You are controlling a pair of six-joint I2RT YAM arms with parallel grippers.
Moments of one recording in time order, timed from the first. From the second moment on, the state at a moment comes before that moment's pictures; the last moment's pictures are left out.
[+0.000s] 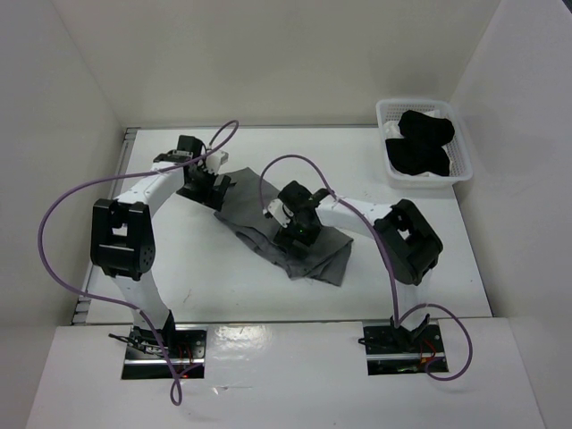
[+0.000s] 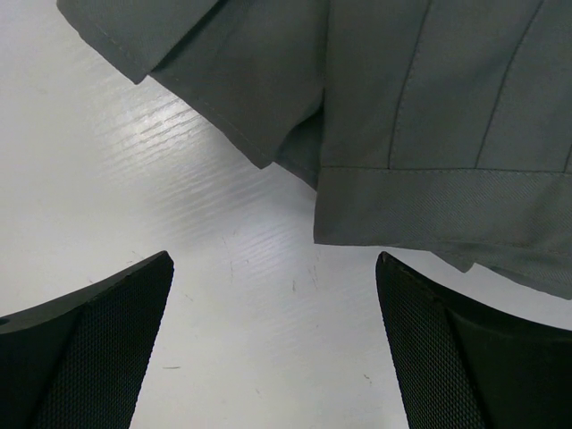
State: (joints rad) left arm -0.12 1.83 1.39 -0.69 0.14 0.26; right arm 0.73 1.89 1.27 -0.63 -0.02 -0.35
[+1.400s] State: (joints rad) left arm -0.11 1.84 1.38 -0.73 0.24 0.32; right arm 0.90 1.75 1.44 -0.69 0.12 -0.75
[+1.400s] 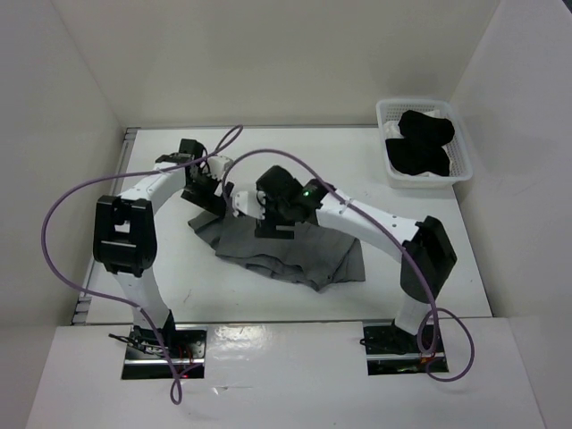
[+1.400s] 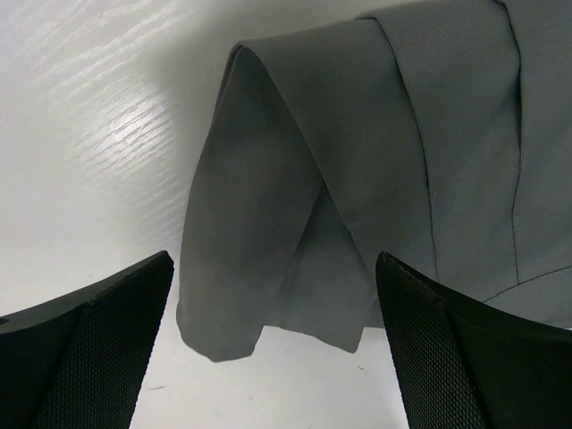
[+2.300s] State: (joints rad) left arm -0.11 2.18 1.71 -0.81 0.48 0.61; right arm 0.32 1.48 1.33 -0.82 -0.26 -0.55
